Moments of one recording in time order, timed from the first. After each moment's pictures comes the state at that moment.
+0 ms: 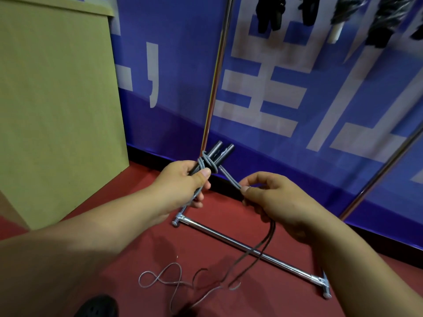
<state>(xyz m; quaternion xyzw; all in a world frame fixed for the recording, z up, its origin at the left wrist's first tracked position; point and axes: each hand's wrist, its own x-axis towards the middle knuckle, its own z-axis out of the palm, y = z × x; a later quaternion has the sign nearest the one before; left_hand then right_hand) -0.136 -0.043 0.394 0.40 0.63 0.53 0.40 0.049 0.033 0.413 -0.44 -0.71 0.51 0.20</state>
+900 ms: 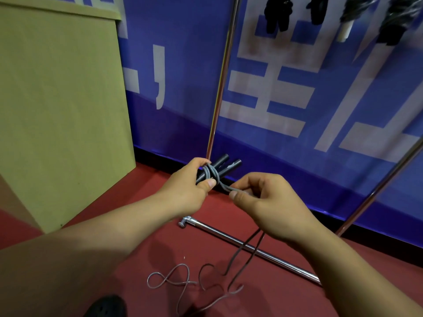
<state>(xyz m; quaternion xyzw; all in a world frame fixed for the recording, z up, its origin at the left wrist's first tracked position) -0.152 -0.034 0.371 0.49 0.72 0.41 0.25 0.034 0.013 0.409 -0.36 -0.81 0.39 0.25</state>
